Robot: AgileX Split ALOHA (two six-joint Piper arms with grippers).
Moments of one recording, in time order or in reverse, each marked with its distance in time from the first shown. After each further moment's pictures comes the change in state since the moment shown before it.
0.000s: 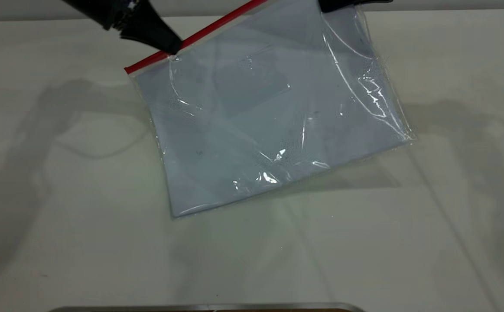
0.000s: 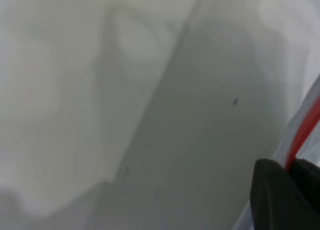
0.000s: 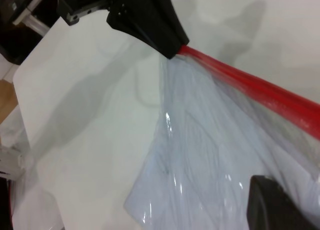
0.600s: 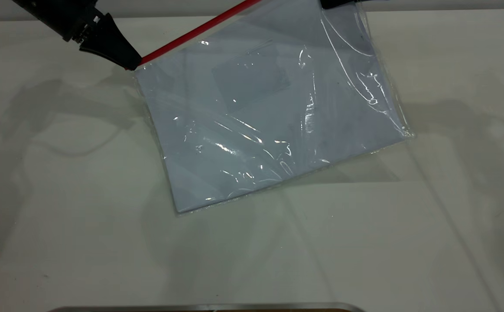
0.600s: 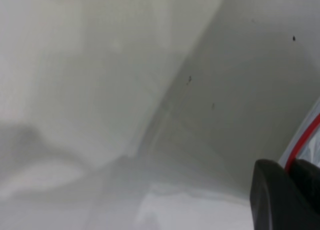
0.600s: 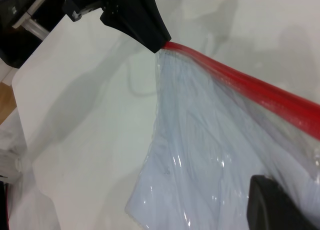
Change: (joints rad) left arm 0.068 0.000 0.000 0.134 -0.008 -0.085; right arm -0.002 0.000 0.000 0.013 0.000 -0.016
